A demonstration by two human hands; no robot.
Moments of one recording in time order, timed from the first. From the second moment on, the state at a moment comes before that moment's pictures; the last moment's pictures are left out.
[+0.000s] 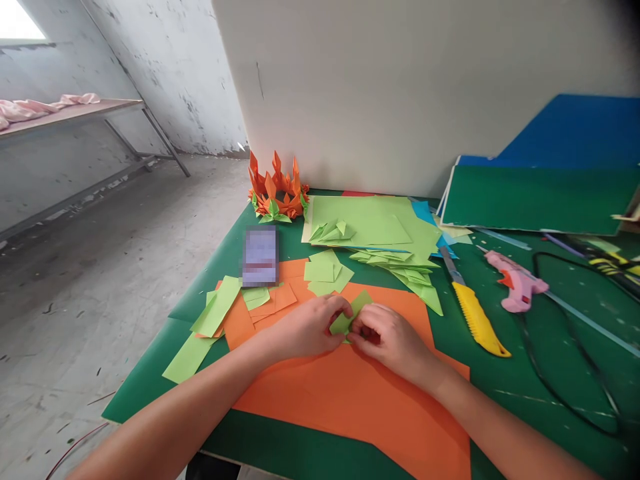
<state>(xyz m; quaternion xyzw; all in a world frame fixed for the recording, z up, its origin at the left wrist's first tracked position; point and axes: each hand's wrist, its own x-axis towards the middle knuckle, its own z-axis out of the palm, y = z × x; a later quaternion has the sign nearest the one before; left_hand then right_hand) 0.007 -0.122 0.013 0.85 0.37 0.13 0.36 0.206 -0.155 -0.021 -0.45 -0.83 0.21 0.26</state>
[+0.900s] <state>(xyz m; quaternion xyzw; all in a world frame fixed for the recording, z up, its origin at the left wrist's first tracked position) 0.000 -0.122 0.011 0.85 0.37 0.09 0.37 0.231 -0.153 -0.015 -0.30 -0.92 0.15 0.20</state>
